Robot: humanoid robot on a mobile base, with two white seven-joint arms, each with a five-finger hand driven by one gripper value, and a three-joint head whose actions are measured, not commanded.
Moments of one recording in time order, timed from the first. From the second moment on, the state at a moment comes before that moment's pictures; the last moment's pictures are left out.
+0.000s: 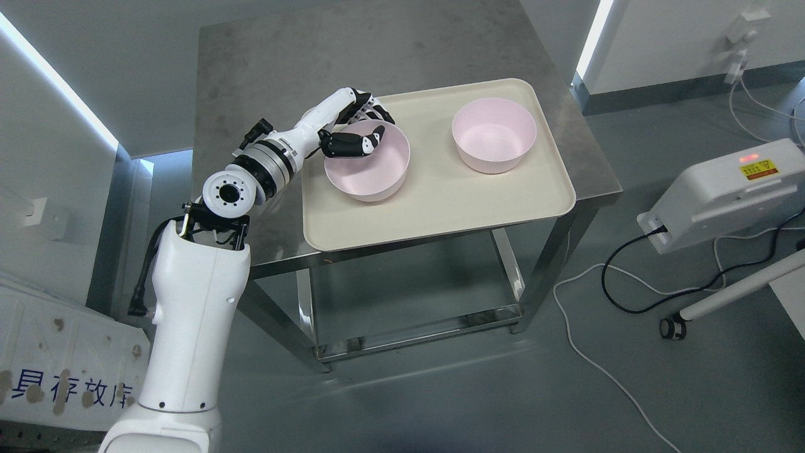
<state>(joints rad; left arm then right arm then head) -0.67 0.11 -0.16 -1.44 -0.38 0.20 -0.64 0.08 0.00 -0.09 -0.20 -0.09 0.01 0.06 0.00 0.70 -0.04</state>
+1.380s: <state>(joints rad) -1.08 0.01 -0.63 -1.14 -0.20 0.10 -0.37 0.08 0.00 -0.09 -0.20 -0.09 0.01 0.06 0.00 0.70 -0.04</state>
